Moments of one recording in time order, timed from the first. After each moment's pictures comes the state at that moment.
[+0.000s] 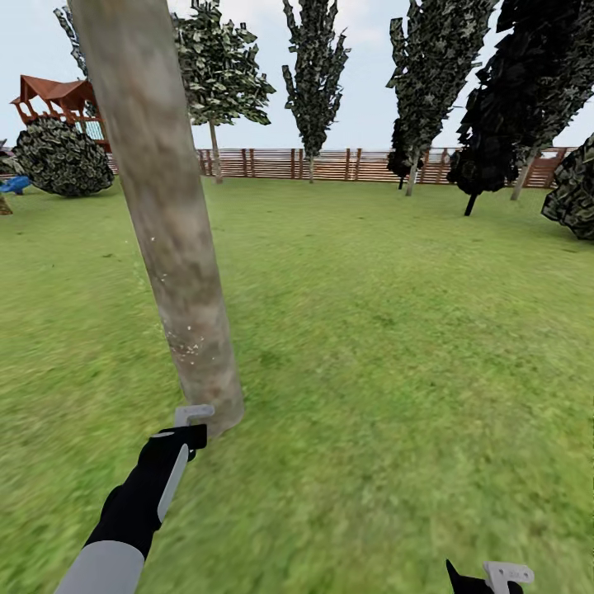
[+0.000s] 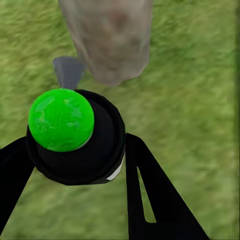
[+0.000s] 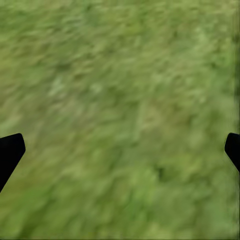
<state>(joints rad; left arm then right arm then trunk) -0.52 -0.05 0.09 -1.04 -0.02 0.62 0.16 -0.36 -0.20 -0.54 -0.13 0.32 -0.50 0.20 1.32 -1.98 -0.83</state>
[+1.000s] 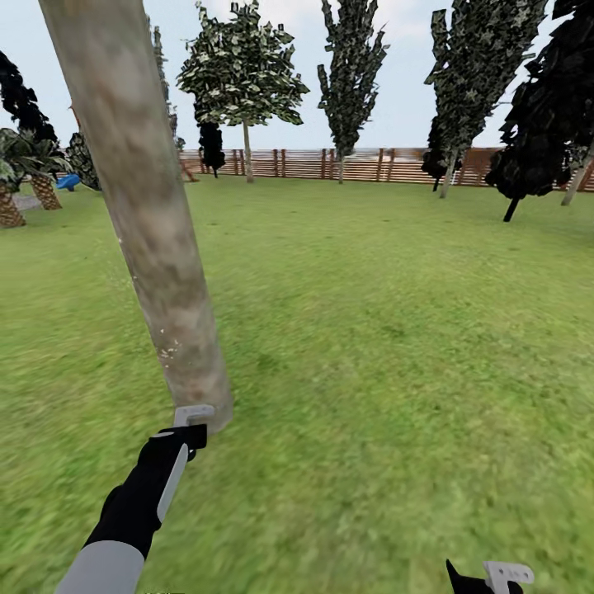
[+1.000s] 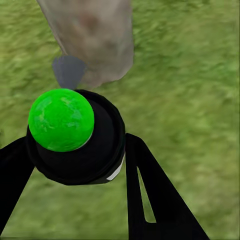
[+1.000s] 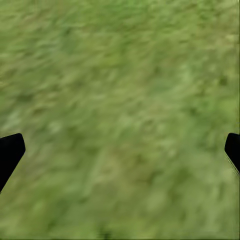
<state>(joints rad) -0.52 -0.05 0.09 -1.04 -0.02 0.62 0.16 -0.36 -0.20 -0.54 -0.13 0.32 -0.50 0.20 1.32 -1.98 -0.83</state>
